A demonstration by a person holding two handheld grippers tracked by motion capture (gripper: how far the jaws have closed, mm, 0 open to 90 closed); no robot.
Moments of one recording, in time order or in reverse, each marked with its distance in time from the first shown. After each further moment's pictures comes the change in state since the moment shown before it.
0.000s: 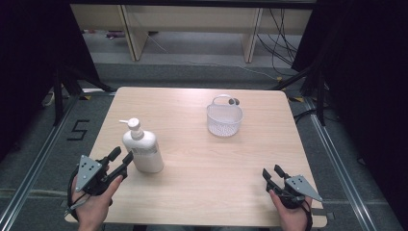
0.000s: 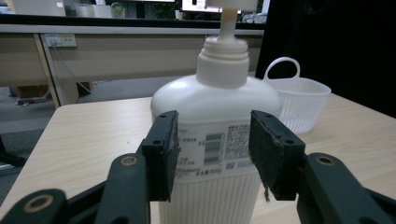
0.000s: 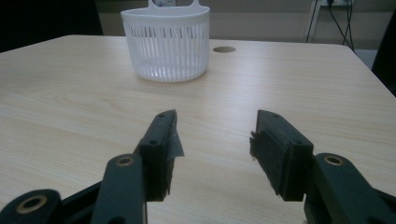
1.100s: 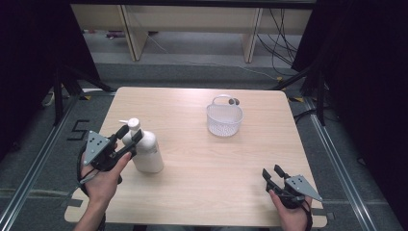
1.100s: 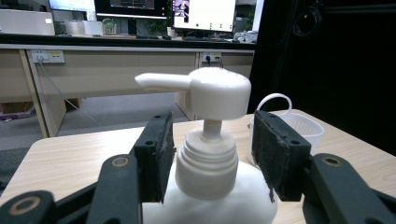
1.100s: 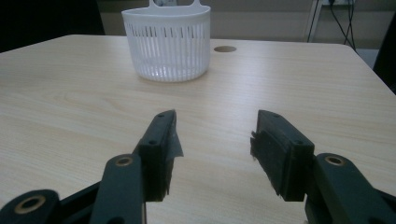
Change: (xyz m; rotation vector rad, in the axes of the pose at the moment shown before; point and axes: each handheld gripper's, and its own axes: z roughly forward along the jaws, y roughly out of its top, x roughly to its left) left arm -0.005 0.043 0.042 -0.046 -0.033 -0.014; right arm 0.002 0.000 0.001 0.008 0.018 0.036
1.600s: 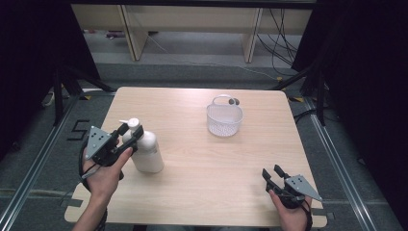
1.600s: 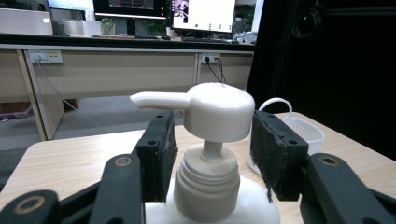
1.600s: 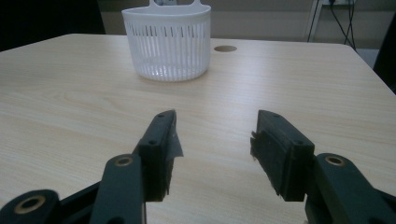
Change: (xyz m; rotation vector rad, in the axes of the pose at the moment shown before) left arm 0.000 0.006 0.008 0.002 -0.005 -0.007; right arm -0.001 0.001 -0.001 0.010 -0.012 -0.027
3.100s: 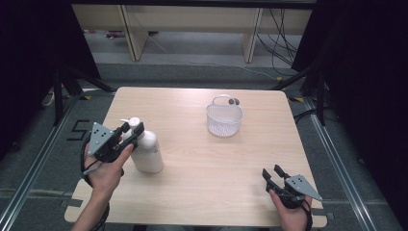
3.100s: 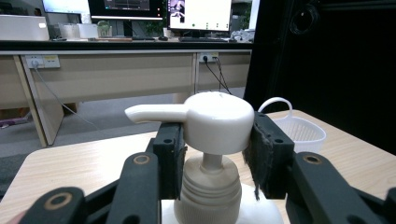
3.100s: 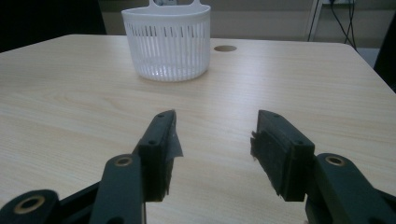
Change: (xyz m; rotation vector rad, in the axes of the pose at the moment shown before) left arm 0.000 0.004 0.007 0.000 -0.009 0.032; right arm 0.001 -0.001 0.002 -0.029 0.017 0.034
